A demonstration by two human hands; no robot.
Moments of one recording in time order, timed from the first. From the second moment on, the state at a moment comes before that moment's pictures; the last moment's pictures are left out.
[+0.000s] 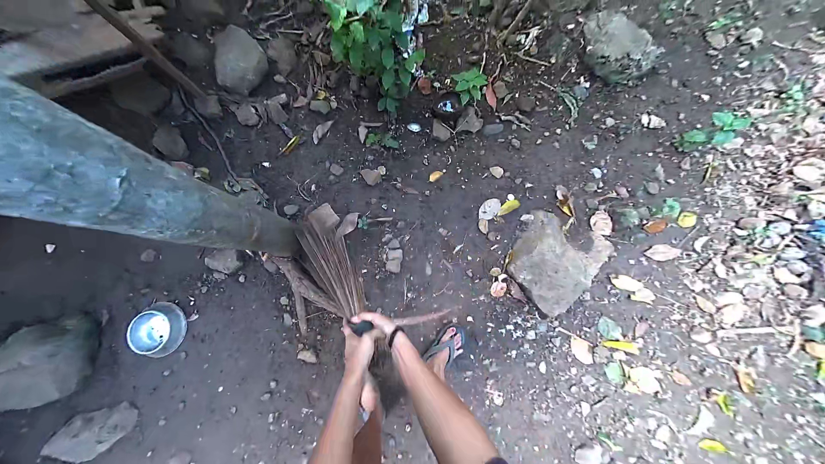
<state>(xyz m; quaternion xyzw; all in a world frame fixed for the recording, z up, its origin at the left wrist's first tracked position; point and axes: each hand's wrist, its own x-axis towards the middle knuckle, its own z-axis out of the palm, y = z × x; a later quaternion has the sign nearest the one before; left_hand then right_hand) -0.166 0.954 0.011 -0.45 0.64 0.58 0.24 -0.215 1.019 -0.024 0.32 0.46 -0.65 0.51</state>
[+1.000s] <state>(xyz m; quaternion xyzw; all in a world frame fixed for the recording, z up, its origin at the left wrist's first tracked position) -0.232 1.256 -0.005 -0.25 0.53 0.73 0.35 -0.270 1.345 0.014 0.47 0.65 -0.56 0.19</state>
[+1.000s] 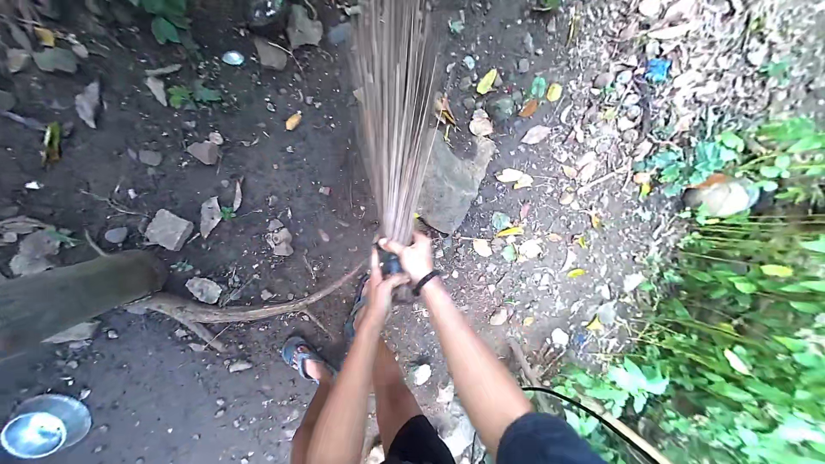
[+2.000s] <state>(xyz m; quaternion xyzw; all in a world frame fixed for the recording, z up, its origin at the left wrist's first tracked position) -0.089 1.109 0.142 -0.42 0.60 0.57 0.39 -0.115 1.193 0.101 0.48 0.48 -0.57 0.46</state>
